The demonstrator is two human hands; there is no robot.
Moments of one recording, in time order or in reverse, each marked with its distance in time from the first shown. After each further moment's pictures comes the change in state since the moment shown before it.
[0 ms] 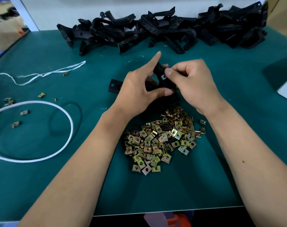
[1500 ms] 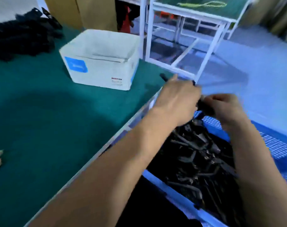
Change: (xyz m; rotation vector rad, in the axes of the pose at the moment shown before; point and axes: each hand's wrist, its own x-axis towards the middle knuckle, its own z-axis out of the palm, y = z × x) left_hand -0.058 0.348 0.347 0.407 -0.591 0.993; right_hand -0.379 0.107 -0.356 -0.033 1.037 0.779
